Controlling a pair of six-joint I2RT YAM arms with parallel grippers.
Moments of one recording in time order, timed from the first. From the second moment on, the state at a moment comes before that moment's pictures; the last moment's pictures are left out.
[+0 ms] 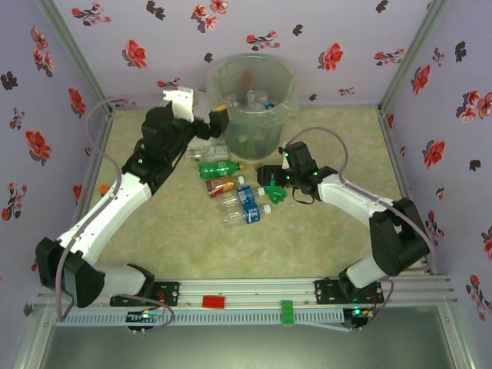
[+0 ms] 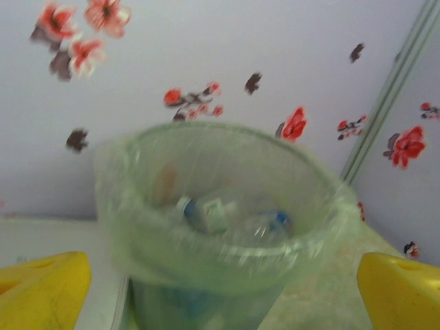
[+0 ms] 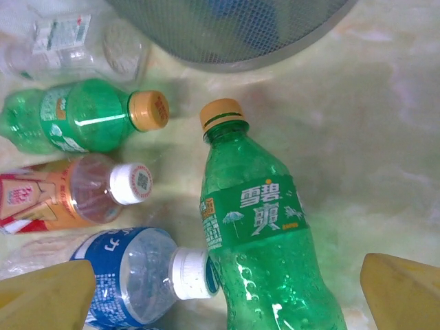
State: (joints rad) left arm -0.52 1.27 1.17 0.03 -0.03 -0.21; right arm 0.54 1.54 0.98 -0.29 -0.11 0.42
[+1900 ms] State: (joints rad) left arm -0.52 1.30 0.64 0.02 -0.16 -0.35; right arm 0.42 1.23 1.17 -0.46 0.00 0.35
